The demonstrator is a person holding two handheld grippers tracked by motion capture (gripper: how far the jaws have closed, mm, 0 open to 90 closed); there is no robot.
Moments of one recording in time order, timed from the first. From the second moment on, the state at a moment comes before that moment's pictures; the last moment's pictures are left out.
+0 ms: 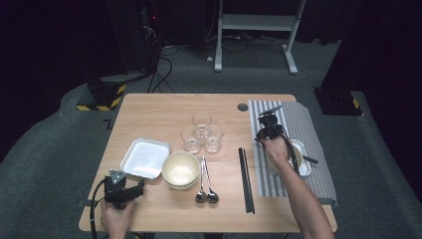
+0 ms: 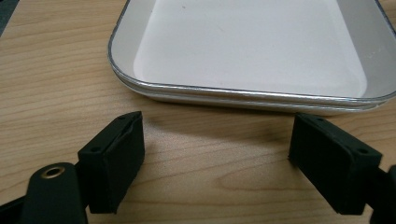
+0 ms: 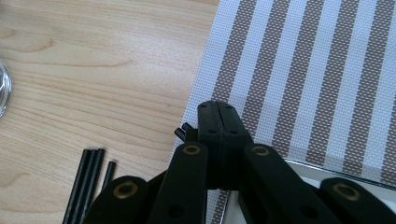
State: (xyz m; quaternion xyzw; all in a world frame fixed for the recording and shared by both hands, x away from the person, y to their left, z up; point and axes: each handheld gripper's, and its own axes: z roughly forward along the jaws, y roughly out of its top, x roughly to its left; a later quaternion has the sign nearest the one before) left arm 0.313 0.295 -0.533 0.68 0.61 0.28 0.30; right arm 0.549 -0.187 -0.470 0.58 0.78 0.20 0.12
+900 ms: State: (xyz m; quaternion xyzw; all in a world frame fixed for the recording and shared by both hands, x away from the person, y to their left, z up) left arm 0.313 0.295 -0.533 0.68 0.61 0.28 0.30; right arm 0.534 -0.172 -0.473 0.55 0.80 0.20 0.10
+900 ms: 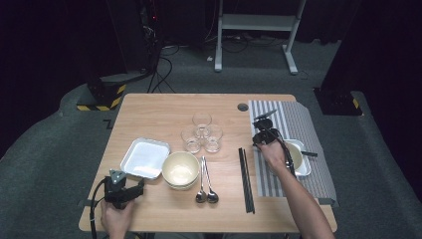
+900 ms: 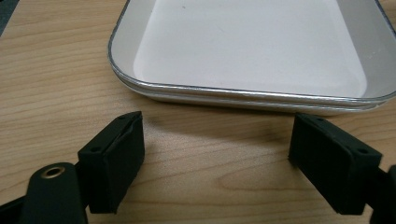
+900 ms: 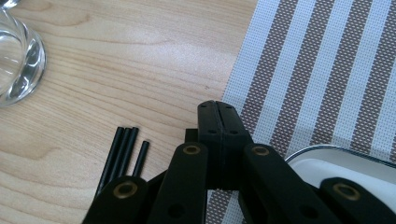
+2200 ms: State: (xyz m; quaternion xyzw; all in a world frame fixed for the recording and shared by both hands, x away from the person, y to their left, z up) left arm 0.314 0.295 -0.533 0.68 0.61 0.28 0.30; right arm 0.516 -0.170 -0.472 0.55 0.80 0.22 0.10
